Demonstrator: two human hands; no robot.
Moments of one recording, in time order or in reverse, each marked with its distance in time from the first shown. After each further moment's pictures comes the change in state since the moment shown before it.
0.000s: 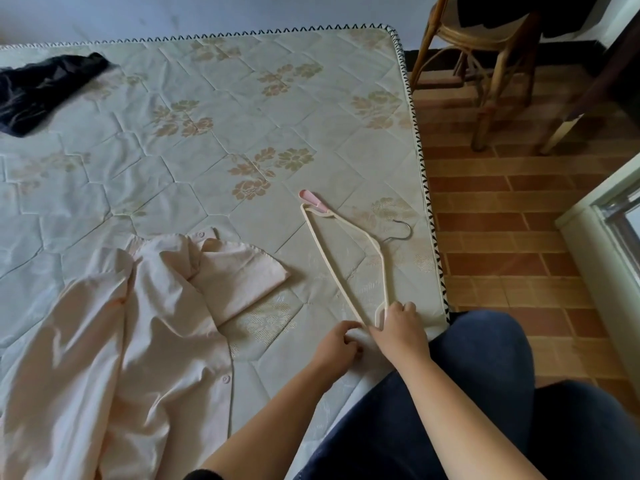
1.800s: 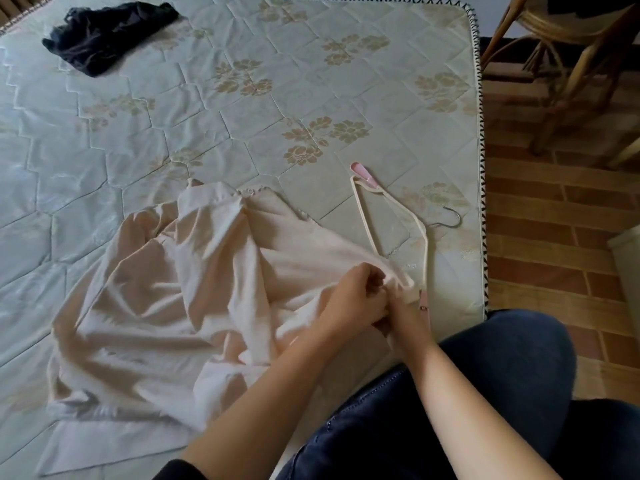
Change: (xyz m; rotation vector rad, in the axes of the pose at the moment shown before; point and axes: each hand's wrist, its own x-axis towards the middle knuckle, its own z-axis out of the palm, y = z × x) left_hand -0.064 0.039 -0.045 0.077 0.260 0.288; right_hand -0.032 -0.044 0.015 1.592 -0.467 0.070
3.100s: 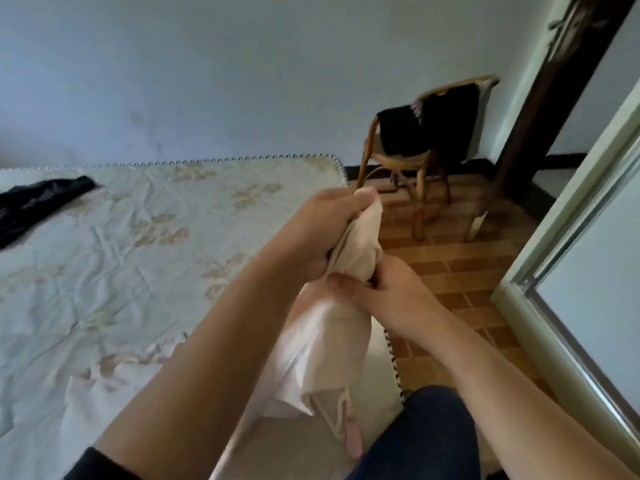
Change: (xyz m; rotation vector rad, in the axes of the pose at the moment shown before) left_hand 0.003 0.290 -0.077 -0.529 -0.284 0.376; right_hand -0.143 -0.252 0.052 -0.989 0.026 -0.754
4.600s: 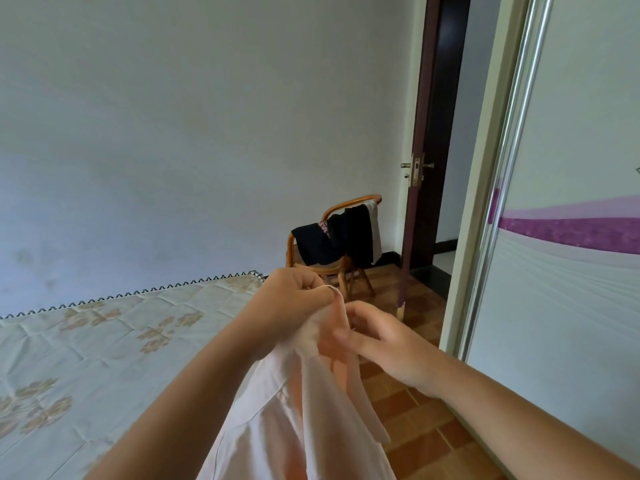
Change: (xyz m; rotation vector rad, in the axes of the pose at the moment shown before) left_hand 0.072 0.065 0.055 0.595 -0.061 0.248; right_hand 0.018 -0.019 -0.131 -0.034 0.080 0.047
